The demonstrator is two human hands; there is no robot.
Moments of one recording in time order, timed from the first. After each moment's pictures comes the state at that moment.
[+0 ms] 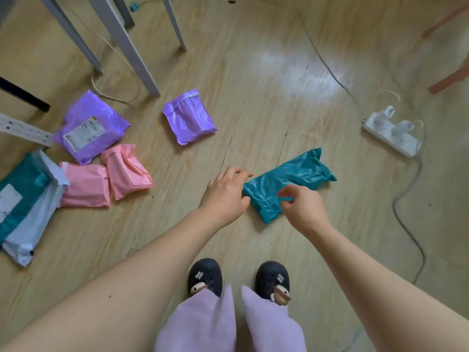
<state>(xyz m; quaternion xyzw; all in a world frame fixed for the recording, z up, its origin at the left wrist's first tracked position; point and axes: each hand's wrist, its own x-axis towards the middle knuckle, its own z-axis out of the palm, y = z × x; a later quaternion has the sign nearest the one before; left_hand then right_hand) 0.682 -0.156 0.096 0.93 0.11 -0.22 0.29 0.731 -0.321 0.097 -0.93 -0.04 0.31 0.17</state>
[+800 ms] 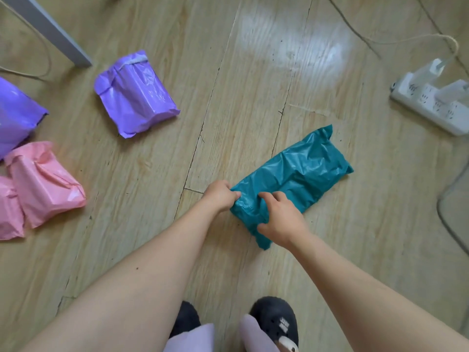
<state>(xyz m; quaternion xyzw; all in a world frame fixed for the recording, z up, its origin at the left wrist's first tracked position) 0.769 -0.196 -0.161 0.75 0.35 -0.38 0.42 0.772 -0.345 -0.128 -0.89 -0.10 0.43 0.10</state>
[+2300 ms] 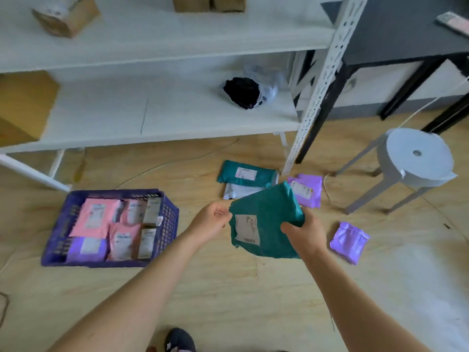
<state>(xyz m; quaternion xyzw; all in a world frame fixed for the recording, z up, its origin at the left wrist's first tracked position) 0.294 -0.016 0.478 0.49 0.70 0.11 0.51 0.489 -0.049 0.473 -0.77 -0.38 0.44 0.25</state>
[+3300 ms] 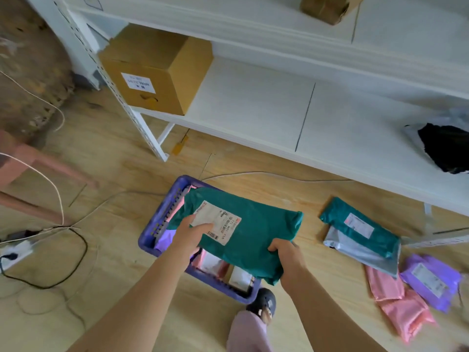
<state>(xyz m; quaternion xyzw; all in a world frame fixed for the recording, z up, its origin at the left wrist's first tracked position) -0.192 0.041 0.360 0.06 0.75 0.39 0.52 -0.001 0.089 0.353 -0.70 -0.21 0.65 0.18</state>
